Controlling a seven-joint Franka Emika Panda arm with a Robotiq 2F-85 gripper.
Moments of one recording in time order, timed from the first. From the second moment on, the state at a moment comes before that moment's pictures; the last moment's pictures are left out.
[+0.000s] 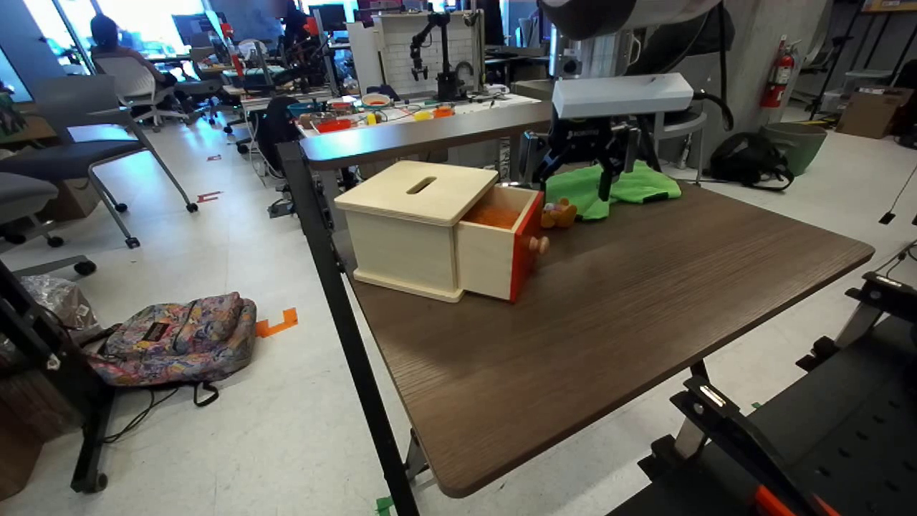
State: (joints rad) arm 0.09 0.70 -0.05 -1.82 -0.03 2.57 0.39
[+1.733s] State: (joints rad) arm 0.10 0.77 -0.07 -1.73 -0.01 2.57 0.38
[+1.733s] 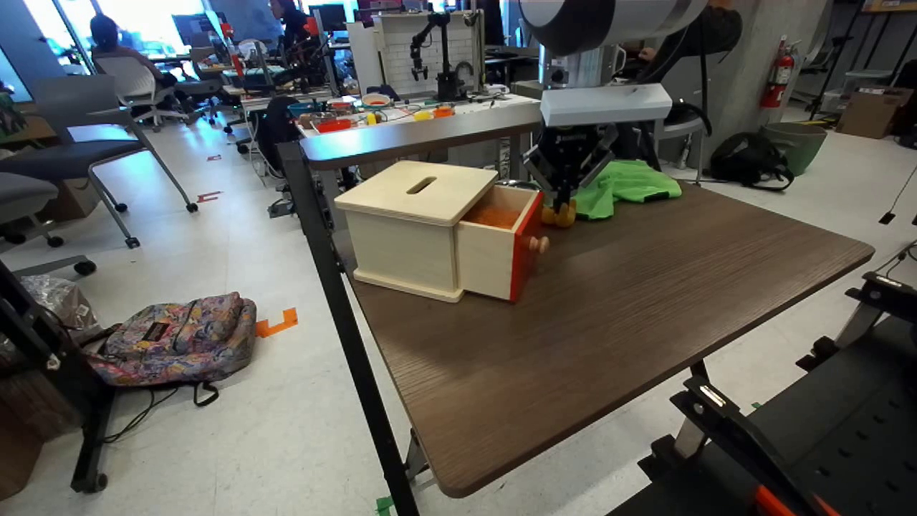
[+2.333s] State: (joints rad) arm 0.10 0.55 -0.09 -1.99 -0.02 2.58 0.36
